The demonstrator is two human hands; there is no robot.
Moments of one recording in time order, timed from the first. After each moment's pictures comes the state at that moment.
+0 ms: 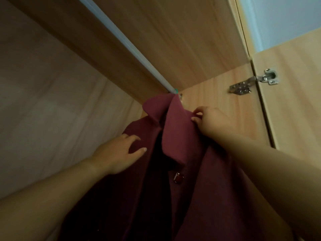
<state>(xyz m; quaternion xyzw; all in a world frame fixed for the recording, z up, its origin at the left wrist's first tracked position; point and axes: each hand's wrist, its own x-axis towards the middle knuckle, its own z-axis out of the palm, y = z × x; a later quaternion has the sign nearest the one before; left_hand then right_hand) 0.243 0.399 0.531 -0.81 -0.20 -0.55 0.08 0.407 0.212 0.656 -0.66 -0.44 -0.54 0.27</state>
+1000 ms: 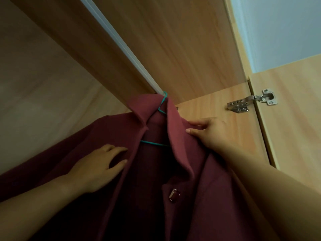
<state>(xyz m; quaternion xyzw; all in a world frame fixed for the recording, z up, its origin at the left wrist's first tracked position) 0.253 0.442 0.528 -0.78 -0.15 -0.61 0.07 0.420 0.210 0.670 -0.56 -0.51 -0.48 0.43</state>
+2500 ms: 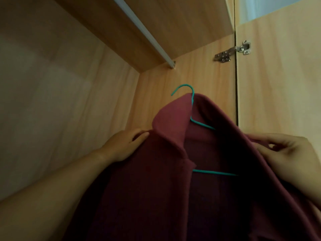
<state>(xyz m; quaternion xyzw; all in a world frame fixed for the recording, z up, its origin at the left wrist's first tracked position) 0.225 0.357 0.415 -0.85 -0.04 -0.52 -0.04 0.373 0.017 0.419 -0.61 -0.44 -0.42 0.51</state>
